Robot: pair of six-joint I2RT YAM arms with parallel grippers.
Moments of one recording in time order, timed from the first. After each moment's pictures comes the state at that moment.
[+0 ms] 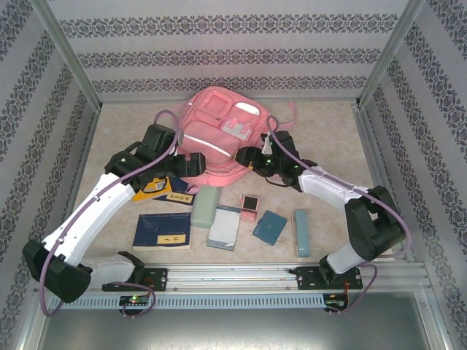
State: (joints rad) left arm -0.47 1.25 1.26 -0.90 0.03 -0.46; right arm 0.44 1.53 0.92 0.00 -0.42 0.82
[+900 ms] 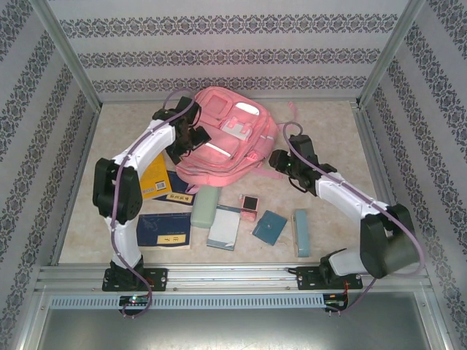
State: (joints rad) left arm -0.33 1.96 1.75 -1.01 0.00 -1.01; right arm 0.35 1.38 0.83 -0.18 -0.02 0.68
